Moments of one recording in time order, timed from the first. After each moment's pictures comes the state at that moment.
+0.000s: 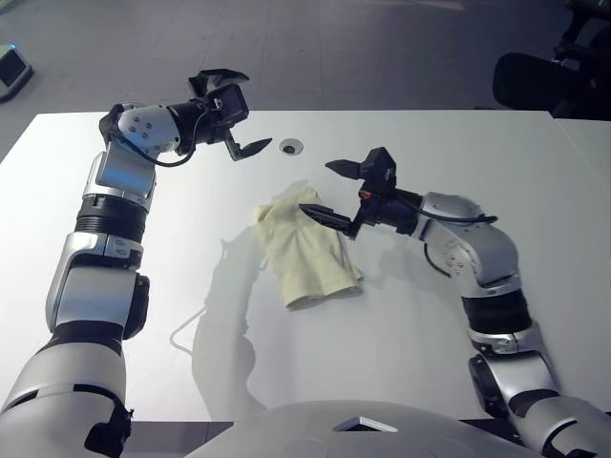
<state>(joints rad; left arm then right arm) -0.86 0.59 -0.17 0.62 0.10 -0.19 -0.83 -0.43 -0.28 0.17 -0.08 0.37 0.55 0.78</state>
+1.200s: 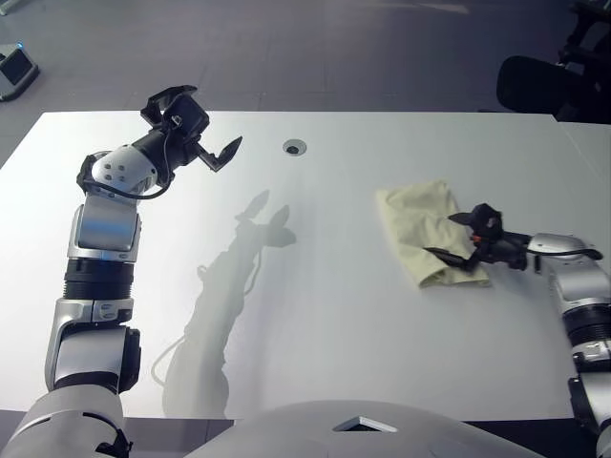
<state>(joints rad) -0.54 0.60 0.01 0.14 0.04 0.14 -0.63 -0.32 -0.84 0.12 0.62 0.22 0.06 0.99</state>
